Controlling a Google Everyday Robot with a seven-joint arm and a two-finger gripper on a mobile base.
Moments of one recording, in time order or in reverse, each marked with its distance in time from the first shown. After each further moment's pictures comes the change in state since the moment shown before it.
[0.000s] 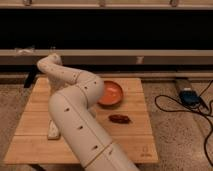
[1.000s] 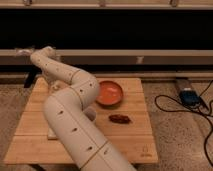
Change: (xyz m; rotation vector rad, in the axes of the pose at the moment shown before) arm -0.020 0.022 -0.034 0.026 0.016 -0.362
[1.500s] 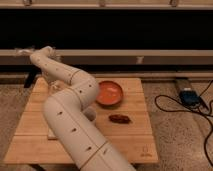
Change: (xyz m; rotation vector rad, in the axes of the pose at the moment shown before) arm 0.000 -0.001 0.000 0.001 0.000 0.001
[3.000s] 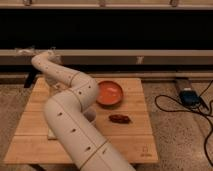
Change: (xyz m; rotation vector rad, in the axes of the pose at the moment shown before) arm 0.003 -0.005 0.023 0.018 0.011 -0.026
